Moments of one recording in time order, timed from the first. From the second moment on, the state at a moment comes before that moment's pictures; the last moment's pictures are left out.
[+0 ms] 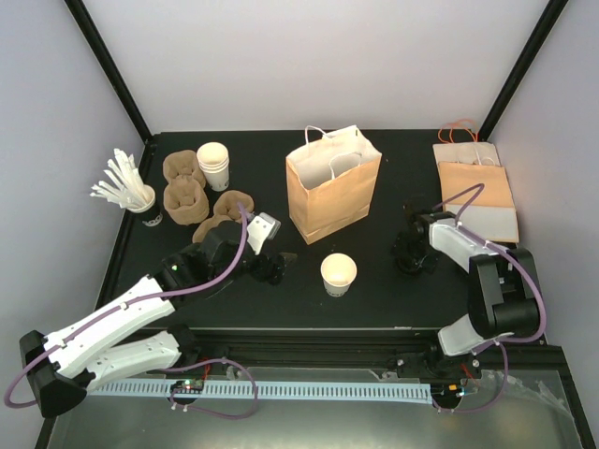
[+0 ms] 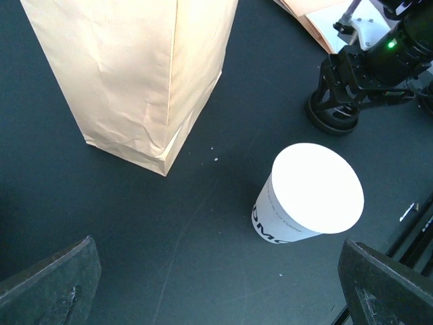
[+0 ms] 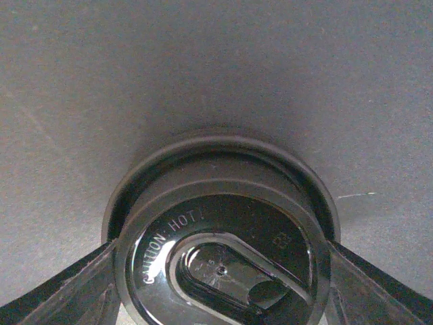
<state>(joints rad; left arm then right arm) -0.85 0.90 0.82 -0.51 -0.03 -0.28 0.18 1.54 0.84 -0.73 0.09 0.68</state>
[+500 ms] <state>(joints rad) -0.83 0.90 0.78 -0.49 0.00 -0.29 0.28 1.16 0.85 -0.84 -0.08 0.49</state>
